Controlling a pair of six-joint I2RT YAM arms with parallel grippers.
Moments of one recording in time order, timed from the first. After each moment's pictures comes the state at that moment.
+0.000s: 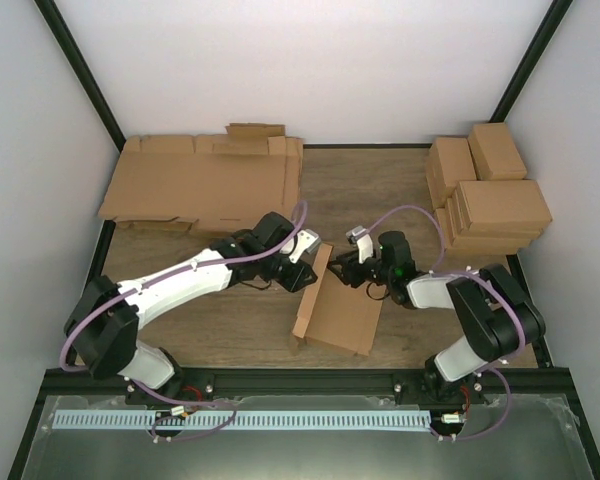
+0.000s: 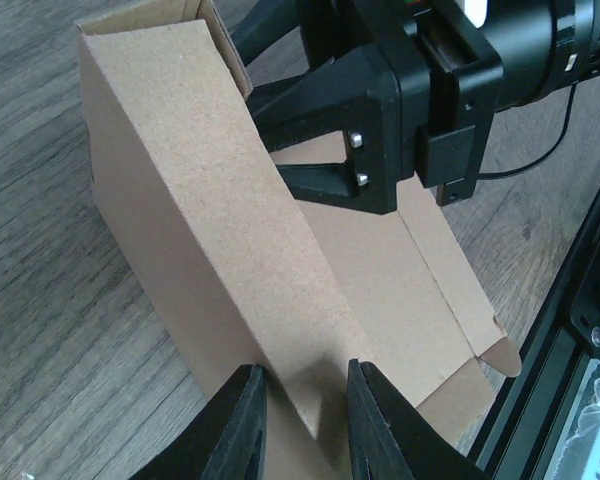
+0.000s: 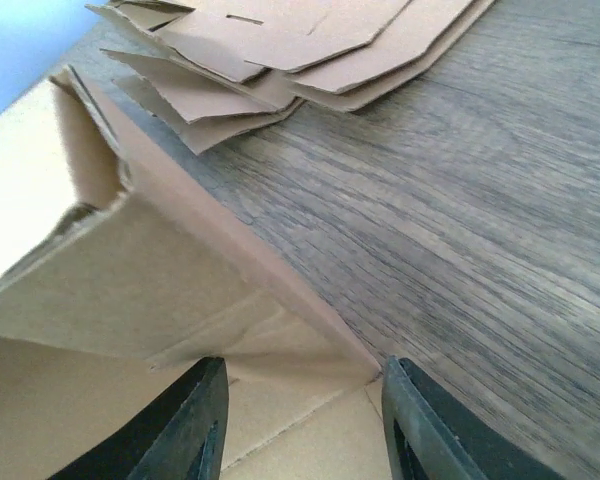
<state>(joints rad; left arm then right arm) -0.81 1.49 1.03 -0.44 0.34 -0.20 0.40 1.53 0.45 0.52 -0.56 0.15</state>
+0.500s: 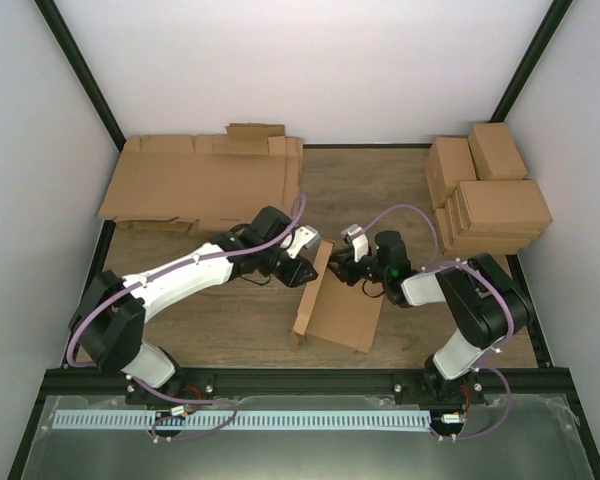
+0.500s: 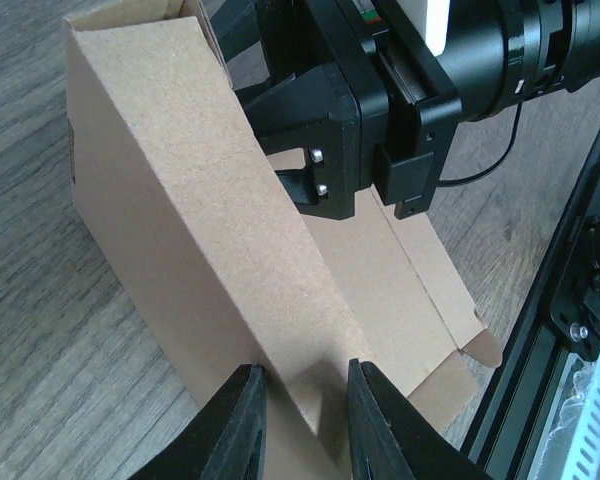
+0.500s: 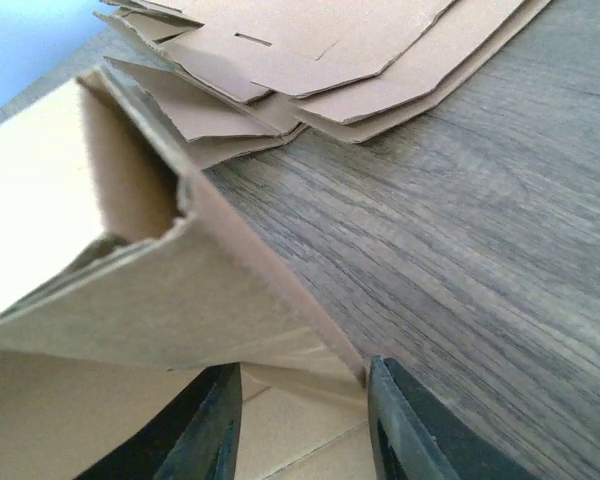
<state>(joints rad) -0.77 1.53 1.05 -0.43 0.43 -0.16 0.42 1.62 0.46 0.65 -0.55 0.10</state>
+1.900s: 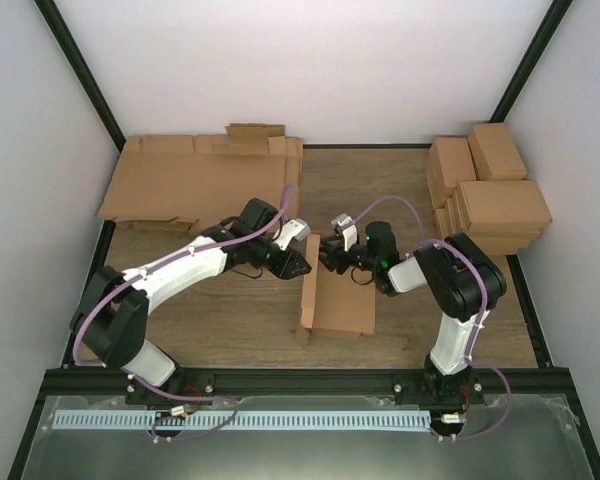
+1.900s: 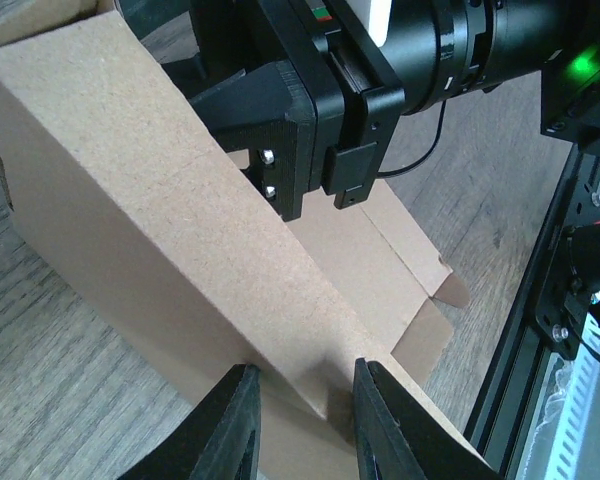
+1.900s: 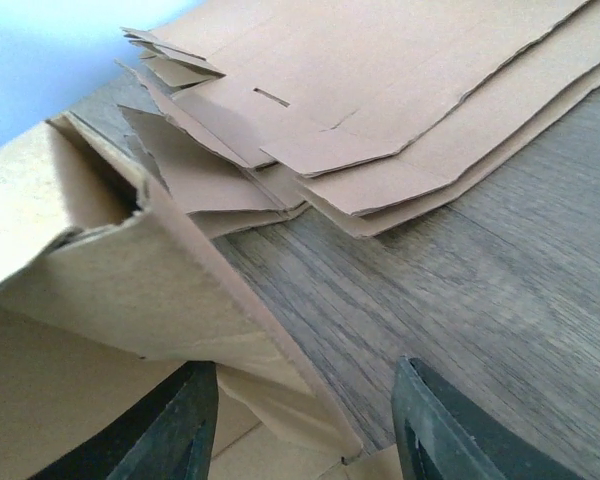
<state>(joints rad) -0.66 1.55 1.04 -0.43 0.57 -0.12 0.44 1.83 0.60 0.84 -0.59 0.10</state>
